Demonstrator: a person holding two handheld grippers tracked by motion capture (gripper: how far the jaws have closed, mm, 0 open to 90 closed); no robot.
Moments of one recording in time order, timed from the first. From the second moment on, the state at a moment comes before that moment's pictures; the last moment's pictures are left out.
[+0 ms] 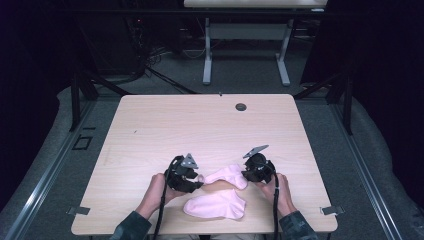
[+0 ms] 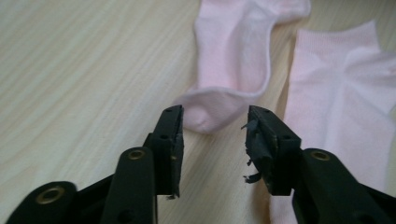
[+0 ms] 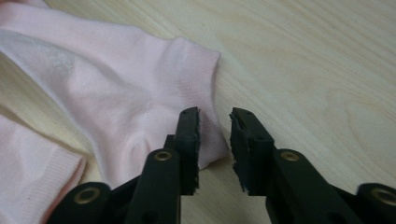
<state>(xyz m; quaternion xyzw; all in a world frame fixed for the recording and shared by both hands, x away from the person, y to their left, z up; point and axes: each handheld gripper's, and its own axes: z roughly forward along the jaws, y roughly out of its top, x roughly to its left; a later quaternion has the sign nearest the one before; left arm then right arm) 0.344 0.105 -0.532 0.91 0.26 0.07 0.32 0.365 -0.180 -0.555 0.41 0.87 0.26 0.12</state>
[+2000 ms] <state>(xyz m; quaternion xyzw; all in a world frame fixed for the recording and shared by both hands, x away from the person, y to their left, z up) 0.353 0.147 -0.527 0.83 0.44 0.09 0.31 0.368 -0.162 -0.541 0.39 0.87 0.28 0.12</state>
